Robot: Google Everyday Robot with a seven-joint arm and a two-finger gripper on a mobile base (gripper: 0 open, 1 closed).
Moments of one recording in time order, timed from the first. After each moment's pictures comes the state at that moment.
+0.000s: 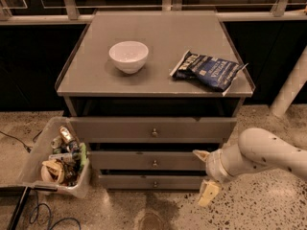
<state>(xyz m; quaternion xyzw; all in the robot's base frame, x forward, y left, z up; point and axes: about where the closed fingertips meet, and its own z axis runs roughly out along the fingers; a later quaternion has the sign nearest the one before) 0.451 -0.157 0.568 -0.63 0.72 0.16 0.23</state>
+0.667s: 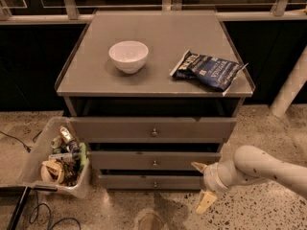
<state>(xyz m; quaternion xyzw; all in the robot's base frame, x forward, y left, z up) 0.458 -0.169 0.469 -0.62 0.72 0.19 0.24</state>
